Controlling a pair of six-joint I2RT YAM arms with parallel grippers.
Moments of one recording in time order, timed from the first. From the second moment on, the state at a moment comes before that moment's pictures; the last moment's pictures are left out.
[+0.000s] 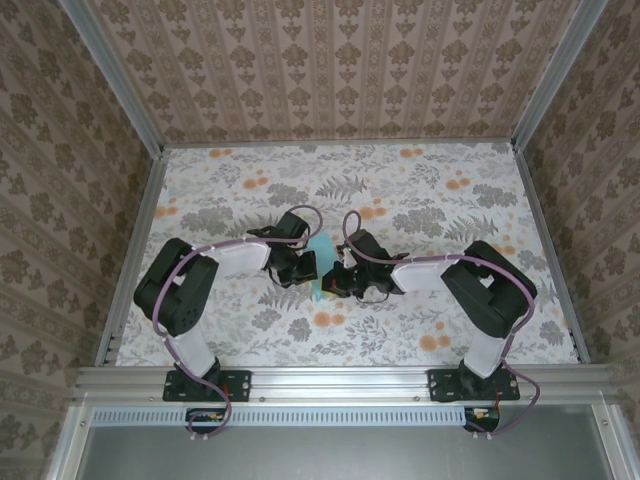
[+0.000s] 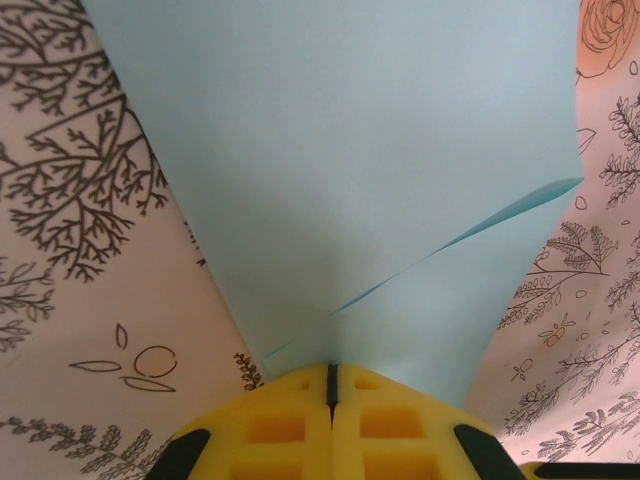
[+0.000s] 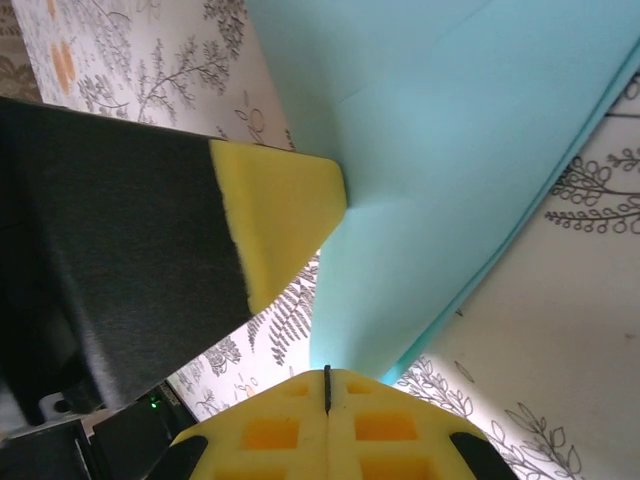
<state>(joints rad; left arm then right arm) -0.65 1.75 0.94 -0.41 0.32 -0.75 0.70 1.78 0.81 0.12 -0.51 1.01</state>
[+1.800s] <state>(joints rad) -0.65 1.75 0.95 -0.41 0.32 -0.68 0.61 1.81 0.91 0.02 -0.47 0.90</state>
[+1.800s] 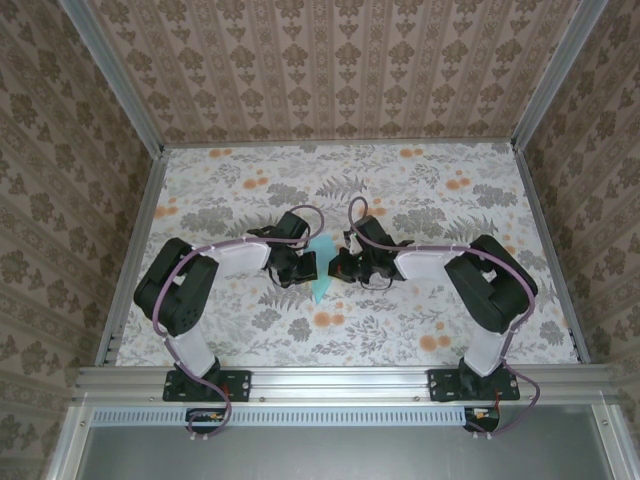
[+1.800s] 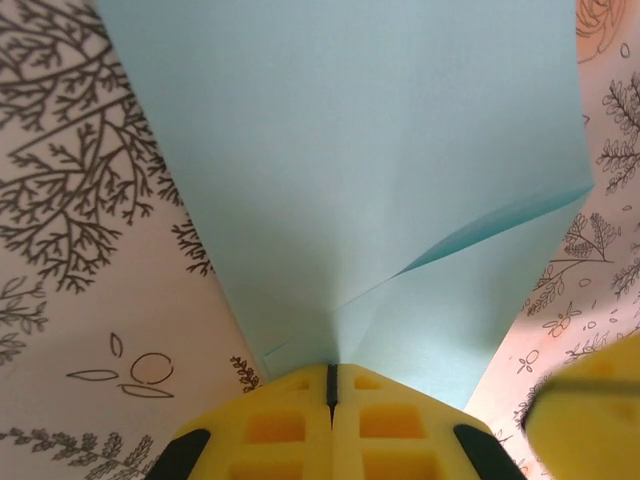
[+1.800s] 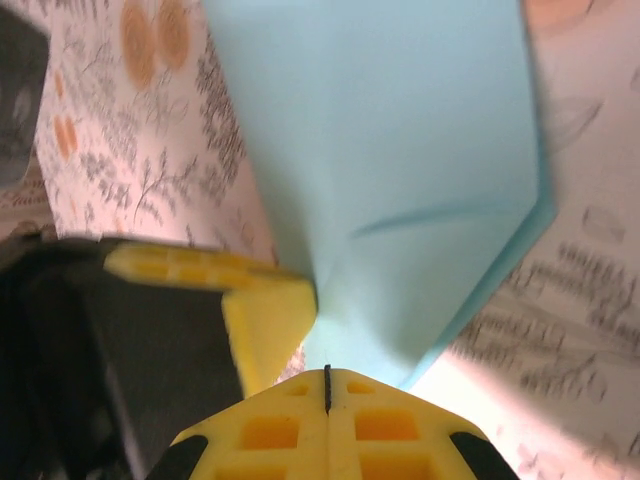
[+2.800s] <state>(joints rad) -0.75 1.53 0.78 -0.19 0.31 -0.88 0.60 1.73 0.83 -0.09 -0.16 1.20</state>
